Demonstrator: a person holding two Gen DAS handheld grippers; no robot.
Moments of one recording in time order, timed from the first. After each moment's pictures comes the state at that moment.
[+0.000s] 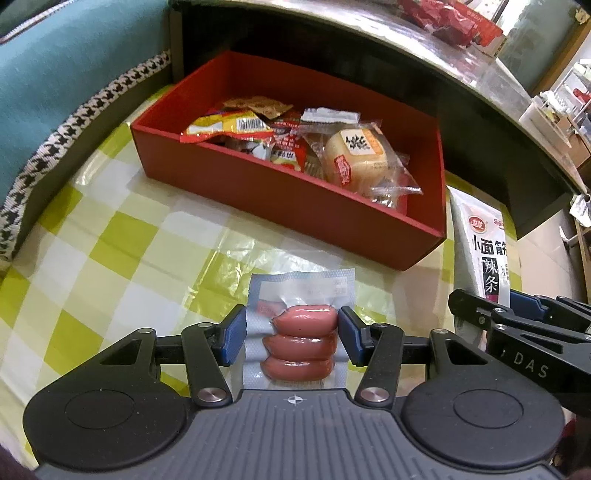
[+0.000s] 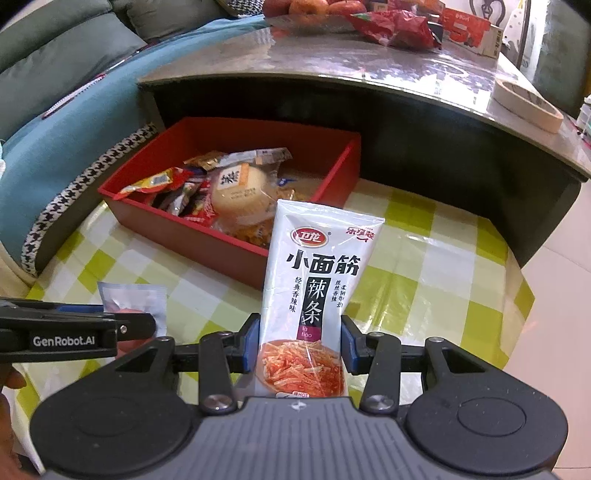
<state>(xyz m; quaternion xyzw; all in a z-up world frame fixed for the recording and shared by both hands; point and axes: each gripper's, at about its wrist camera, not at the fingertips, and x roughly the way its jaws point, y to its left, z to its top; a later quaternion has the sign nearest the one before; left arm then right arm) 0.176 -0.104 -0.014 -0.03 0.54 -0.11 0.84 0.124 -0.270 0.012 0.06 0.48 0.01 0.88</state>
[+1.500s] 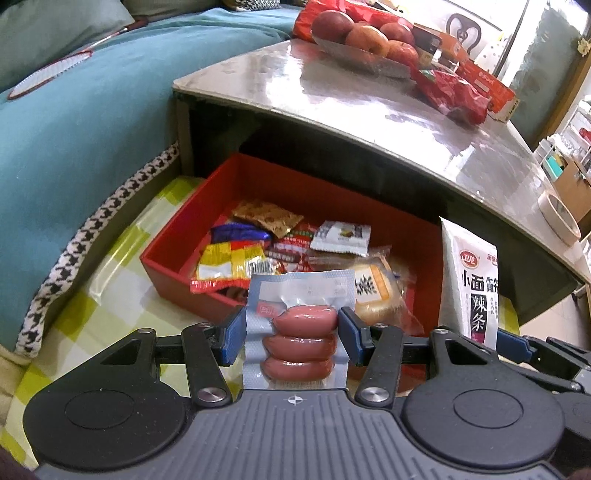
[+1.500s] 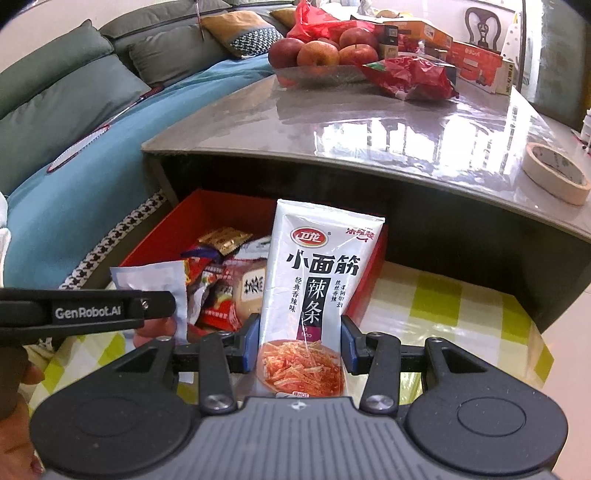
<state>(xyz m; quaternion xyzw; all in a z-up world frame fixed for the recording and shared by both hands) 0.245 -0.107 0.034 -0.04 0.47 -0.08 0.88 0.187 -0.262 0.045 0.09 0.42 0.01 0.90</state>
